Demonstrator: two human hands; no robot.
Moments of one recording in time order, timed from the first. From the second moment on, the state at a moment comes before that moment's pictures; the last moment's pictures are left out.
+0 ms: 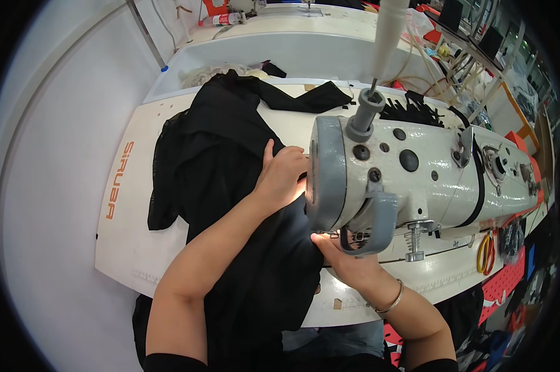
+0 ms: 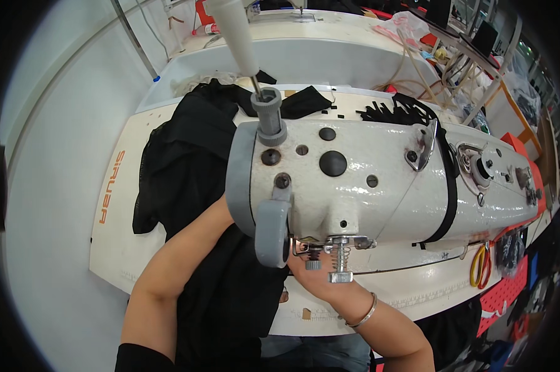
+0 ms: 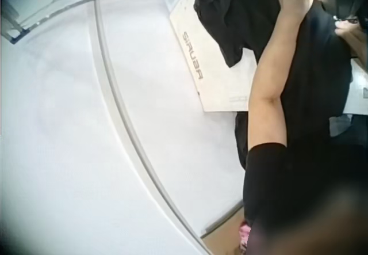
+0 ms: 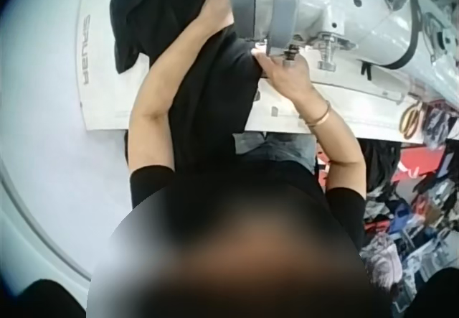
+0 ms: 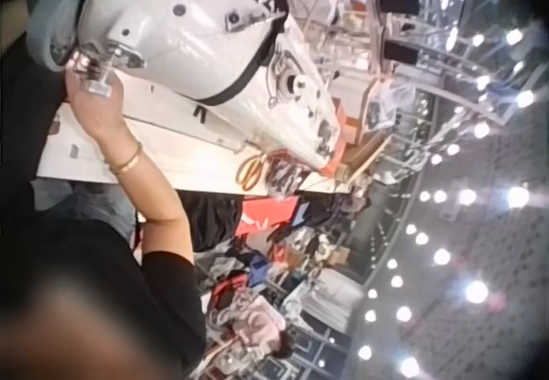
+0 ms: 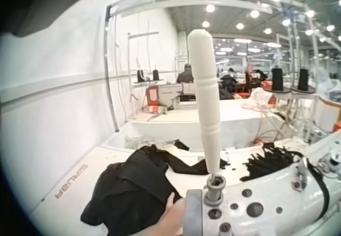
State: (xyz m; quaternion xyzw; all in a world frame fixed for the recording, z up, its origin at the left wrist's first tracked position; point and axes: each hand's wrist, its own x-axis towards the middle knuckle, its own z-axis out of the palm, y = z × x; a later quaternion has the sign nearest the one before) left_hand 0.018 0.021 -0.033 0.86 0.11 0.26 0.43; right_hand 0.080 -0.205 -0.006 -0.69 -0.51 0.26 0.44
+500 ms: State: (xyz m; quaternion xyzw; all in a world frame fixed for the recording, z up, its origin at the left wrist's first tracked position) left_hand 0.016 0.002 -0.009 0.92 0.16 0.31 0.16; right_hand 0.082 -0.214 -0.002 -0.70 -0.64 0.03 0.30
